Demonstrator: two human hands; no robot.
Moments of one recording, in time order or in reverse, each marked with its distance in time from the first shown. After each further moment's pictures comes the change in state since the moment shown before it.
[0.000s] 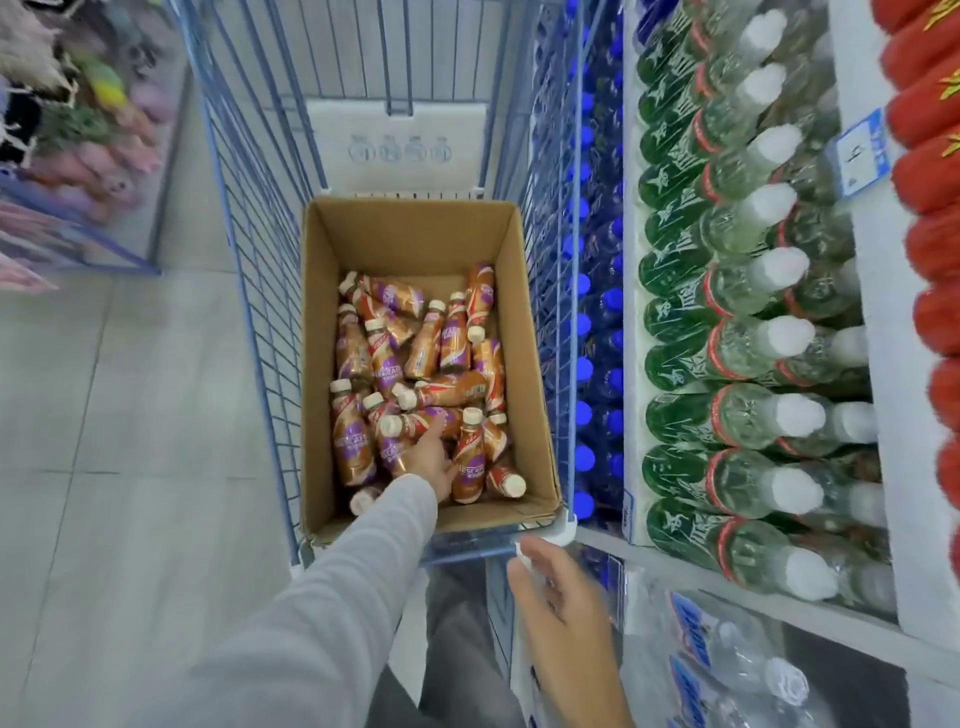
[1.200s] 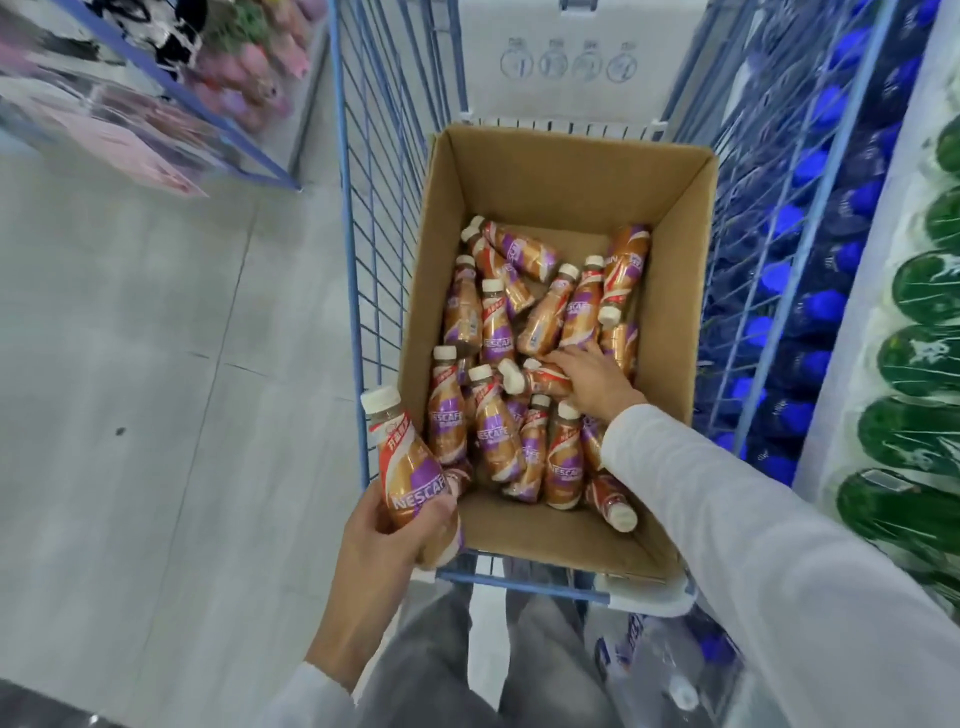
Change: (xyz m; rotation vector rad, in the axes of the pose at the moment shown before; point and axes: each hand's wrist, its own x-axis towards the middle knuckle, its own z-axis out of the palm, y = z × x) left_hand -0.104 0.006 -0.122 0.347 0.306 0.454; right_hand 0.370 -0.051 0.118 -1.167 -0.516 -0.620
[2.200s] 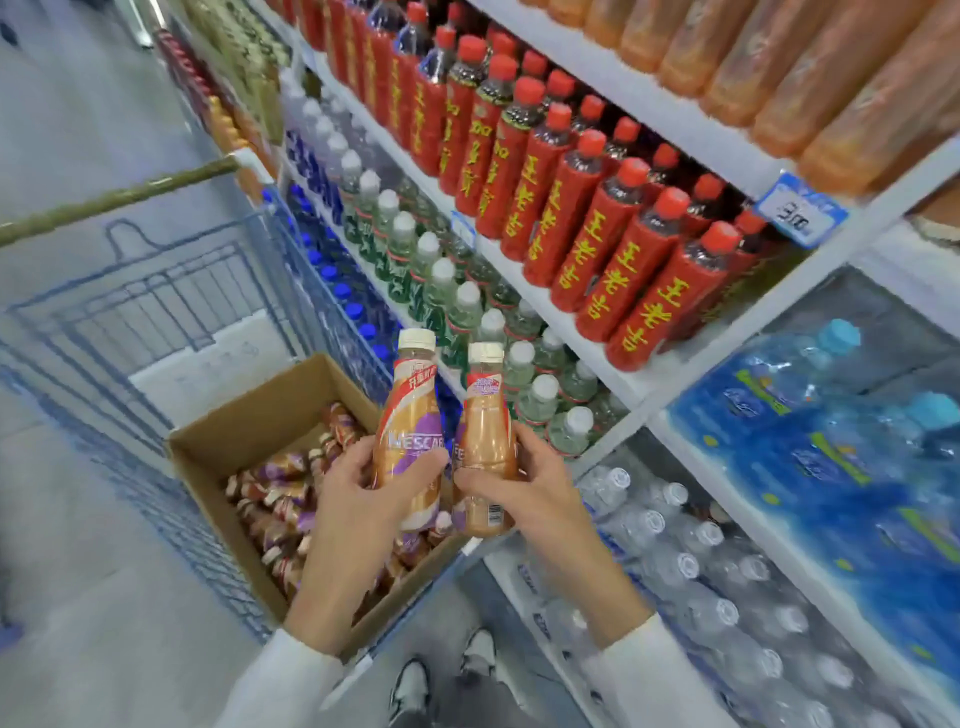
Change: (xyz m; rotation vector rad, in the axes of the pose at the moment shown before) left_hand -0.227 0.130 -0.013 0.275 -0.905 0.694; right_hand -0.483 -0.242 -0.068 1.632 1.231 0.315
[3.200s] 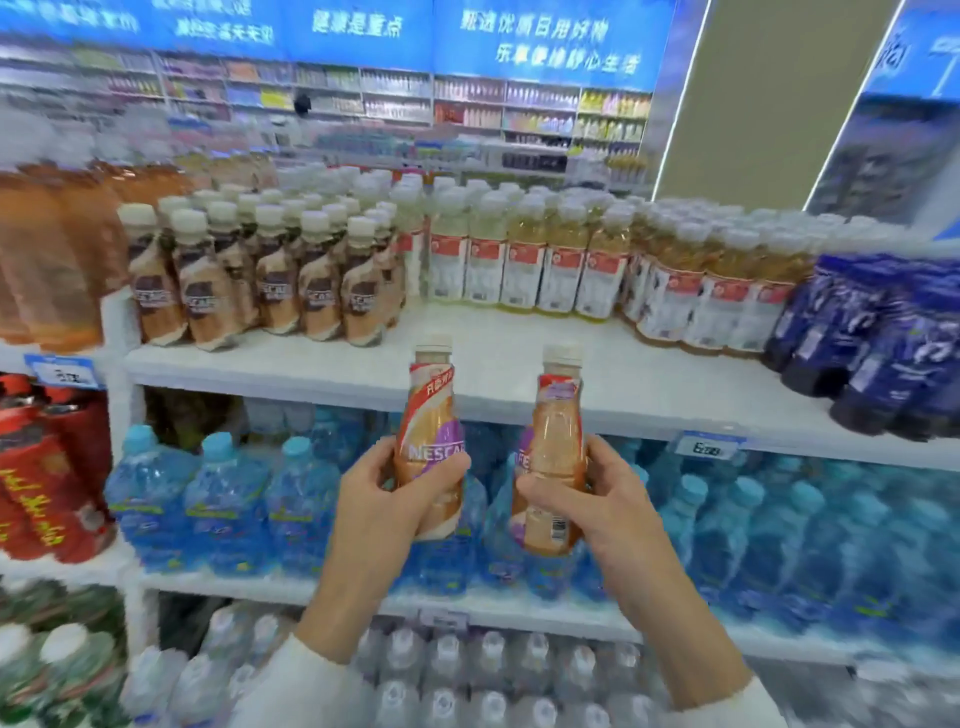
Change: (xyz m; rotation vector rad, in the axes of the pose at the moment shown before) left_hand -0.280 0.011 0.427 0.070 -0.879 0.301; right_hand -0.394 0.010 -0.391 0.210 0.925 -0.412
